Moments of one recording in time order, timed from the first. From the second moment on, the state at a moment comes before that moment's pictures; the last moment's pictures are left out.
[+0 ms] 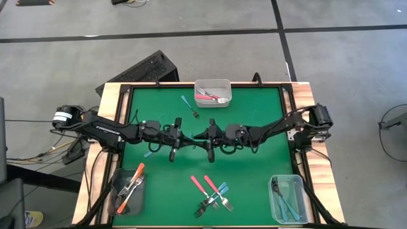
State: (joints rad) left arm -0.01 1.32 0.48 0.70 0.09 0.02; right arm 0.10 1.72 0.92 0.70 0.12 0.19
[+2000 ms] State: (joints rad) left arm 0.16 1.32 0.48 0.46 -0.31 0.13; right arm 0.92 1.47 1.23 -1.25 -0.01 2.08
